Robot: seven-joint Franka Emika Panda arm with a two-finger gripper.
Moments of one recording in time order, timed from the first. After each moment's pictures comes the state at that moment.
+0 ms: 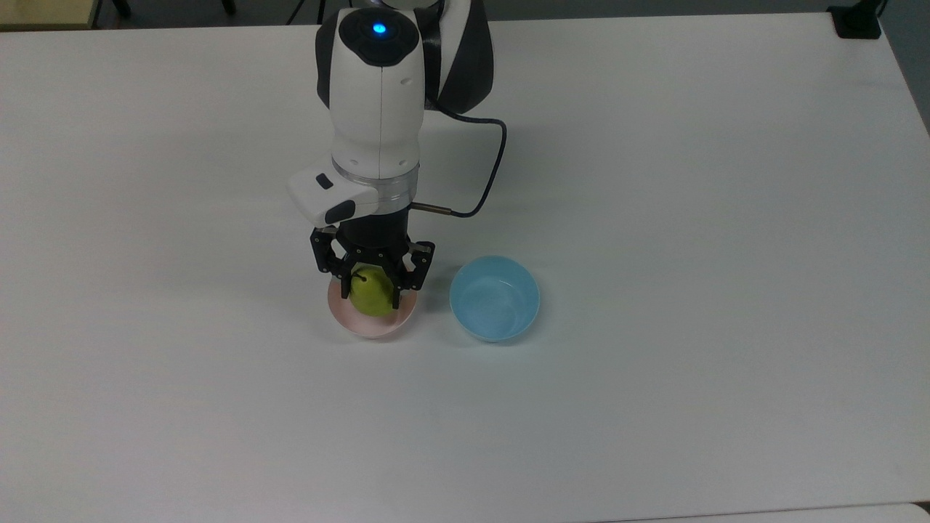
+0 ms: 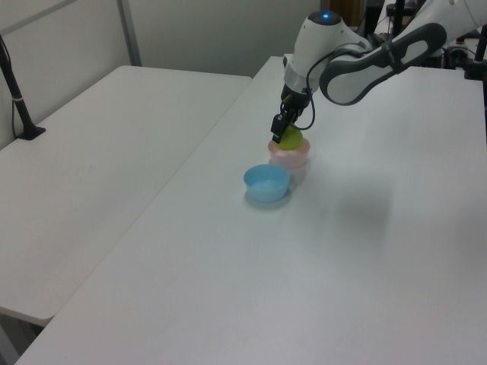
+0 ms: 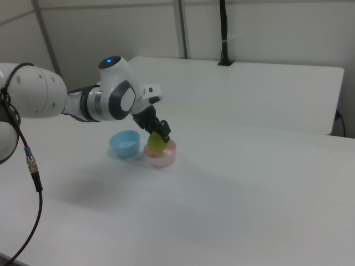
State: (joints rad) arm 0.05 0.47 -0.02 -1.67 -0.18 2.50 0.30
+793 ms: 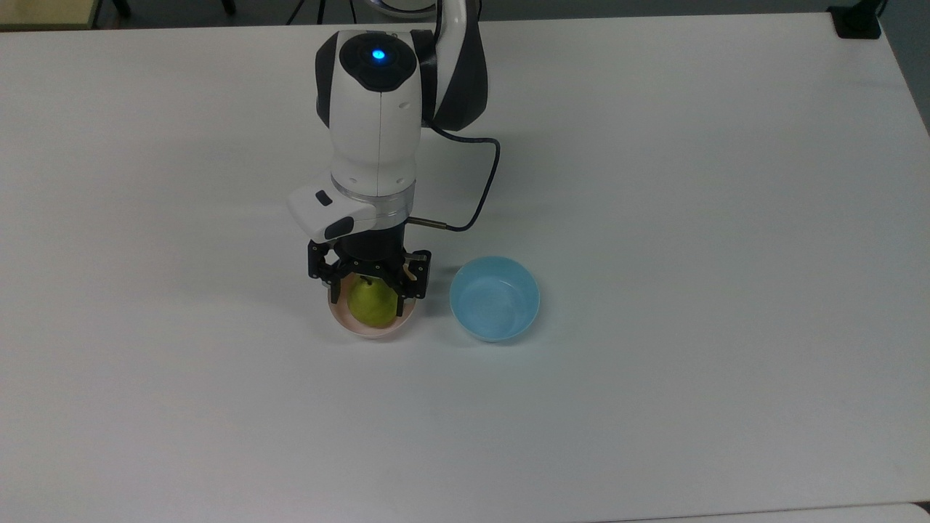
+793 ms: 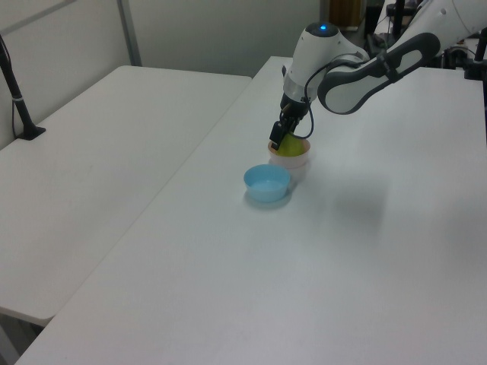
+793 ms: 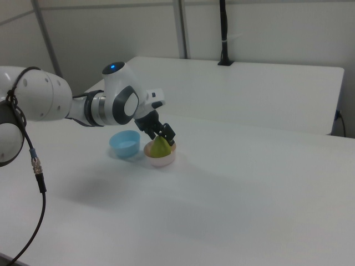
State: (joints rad) arm 0.05 0.51 -0.03 -1.67 -0.19 2.52 0.30
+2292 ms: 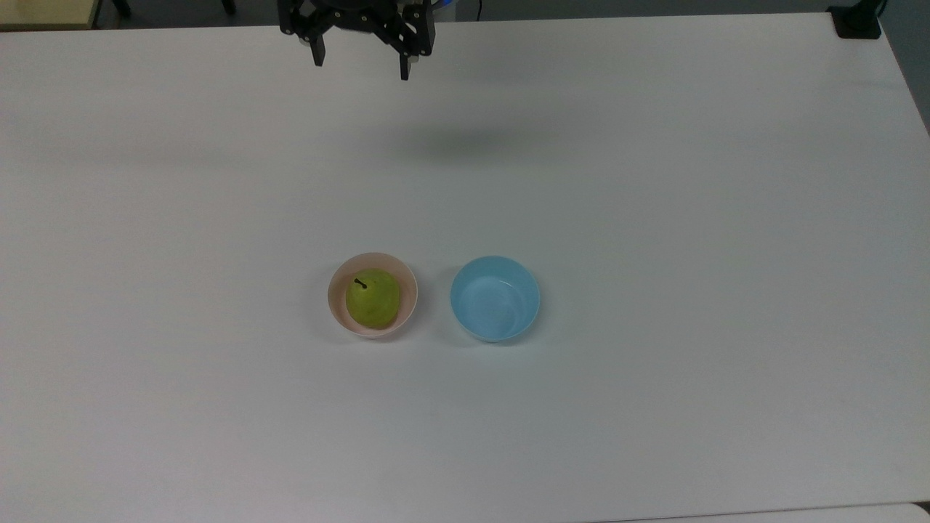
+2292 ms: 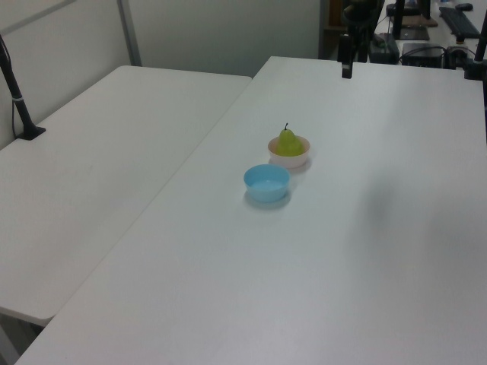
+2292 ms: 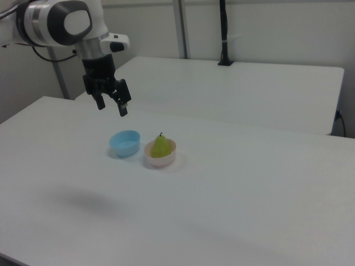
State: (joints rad) arm 0.06 0.04 -0.03 -1.64 -0.04 1.69 0.16
